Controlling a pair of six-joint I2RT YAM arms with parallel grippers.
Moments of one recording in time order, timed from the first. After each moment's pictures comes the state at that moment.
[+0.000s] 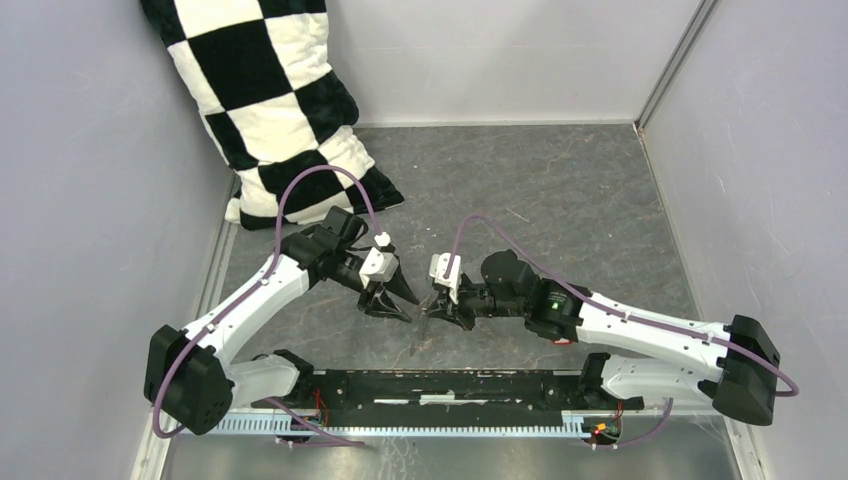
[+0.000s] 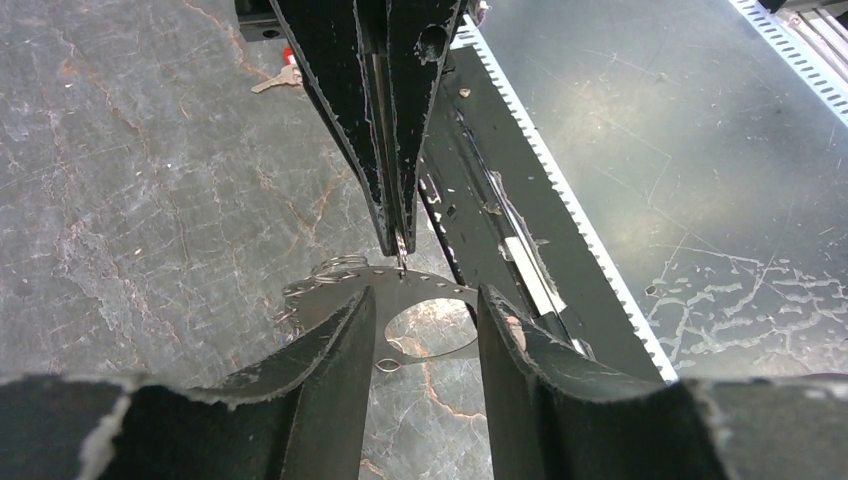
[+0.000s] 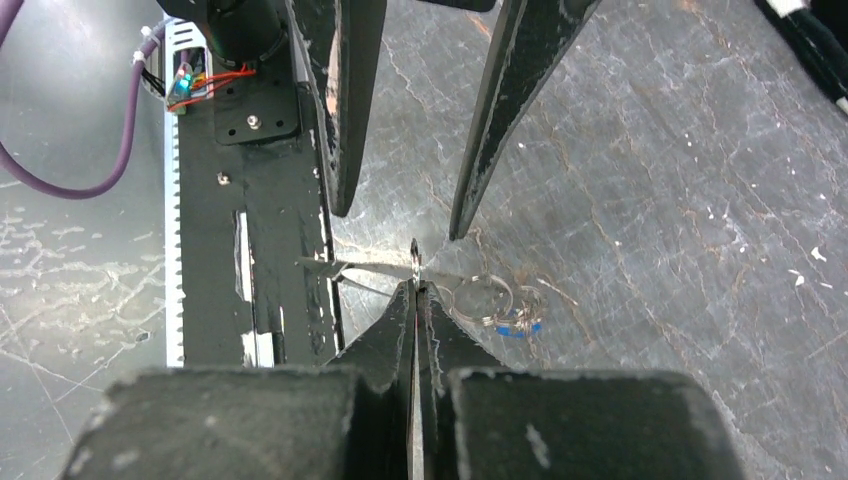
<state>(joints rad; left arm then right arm) -0.51 1.18 0.86 -0.80 1.29 1.04 1.10 1.08 0.74 -0.08 -0.29 -0.09</state>
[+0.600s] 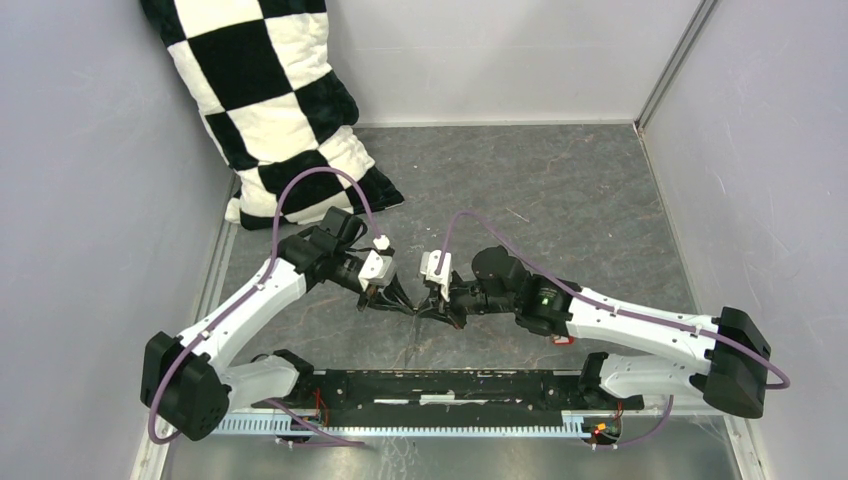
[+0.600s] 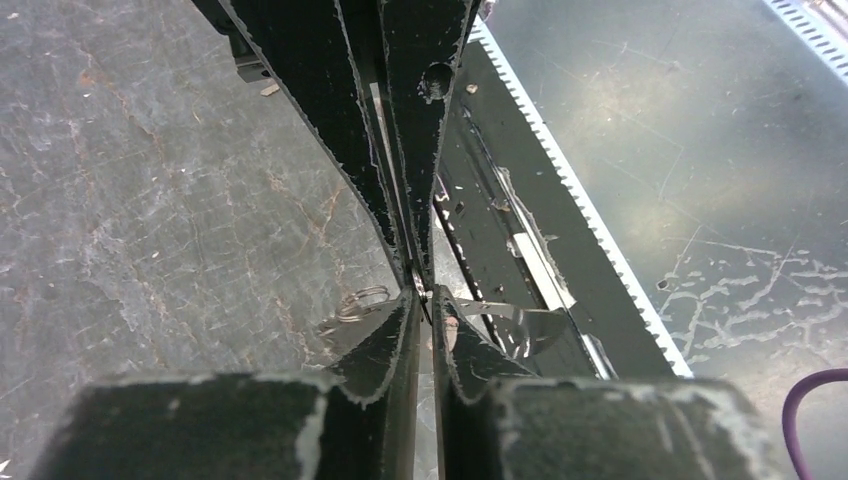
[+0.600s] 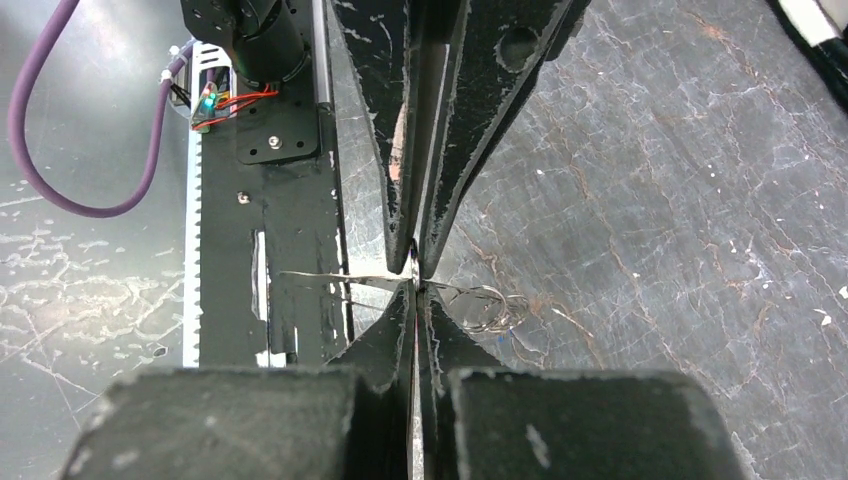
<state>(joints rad) -0.52 1.15 0.86 -0.79 1.27 1.04 1.10 1.15 0.78 -0.04 -0.33 -0.08</state>
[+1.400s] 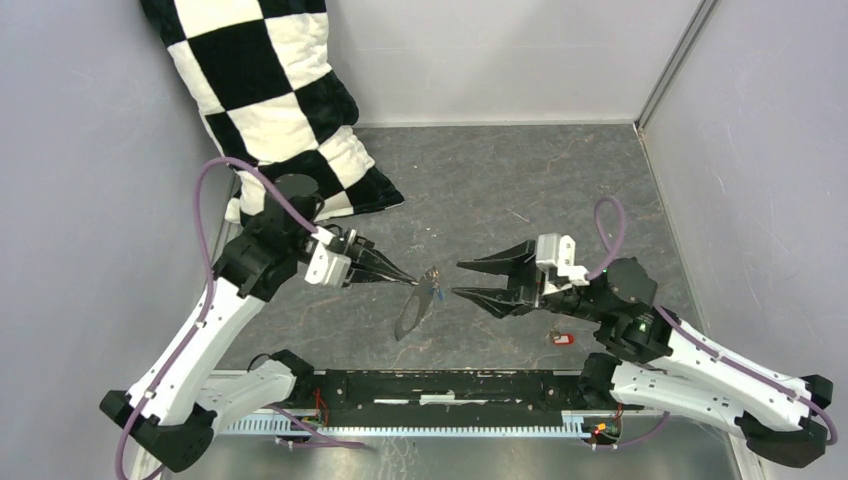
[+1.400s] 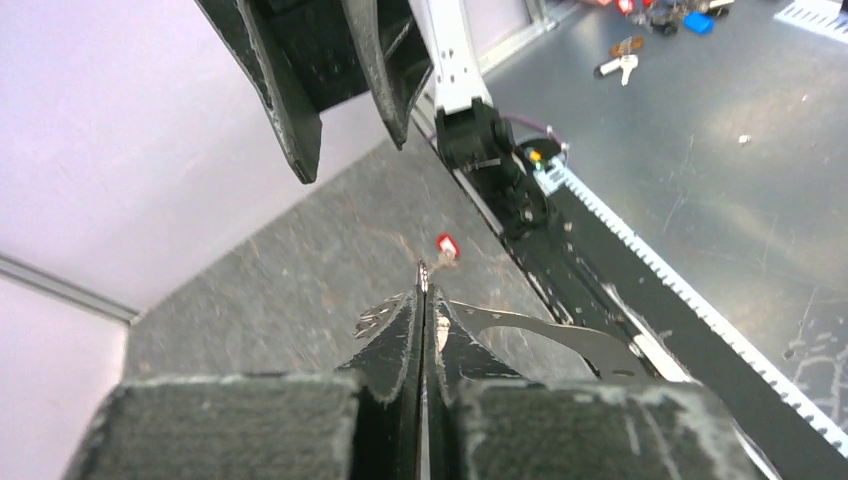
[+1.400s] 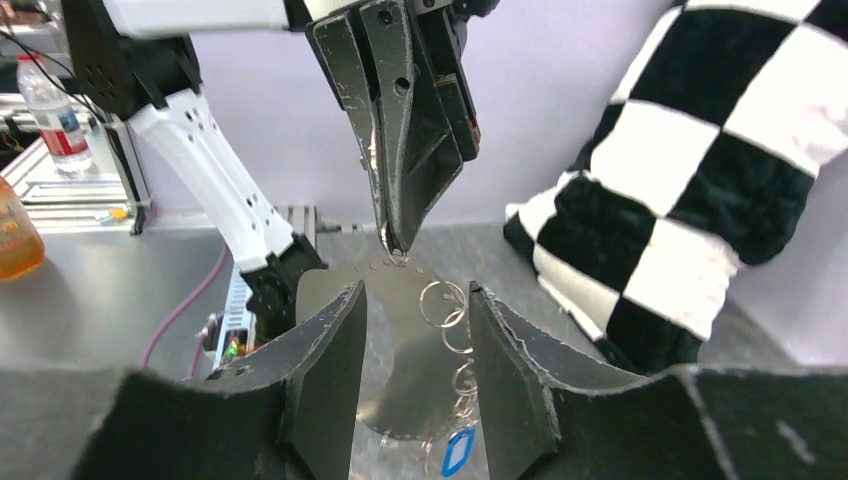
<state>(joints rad) -0.55 0.98 1.17 -0.66 1.37 0.93 1.07 0.70 0.79 0.13 -0.30 -0.03</state>
